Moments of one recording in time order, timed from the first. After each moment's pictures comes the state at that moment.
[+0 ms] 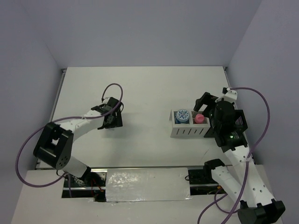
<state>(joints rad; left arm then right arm) -0.47 1.47 0.87 -0.56 -0.37 -0.61 0.21 0.70 0.75 -0.35 0.30 0.43</state>
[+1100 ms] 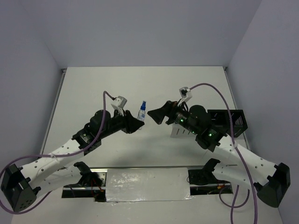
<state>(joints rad) -0.73 0.91 0.64 0.06 0.14 -0.56 0.74 0.86 0.71 0.08 -0.06 0.70</state>
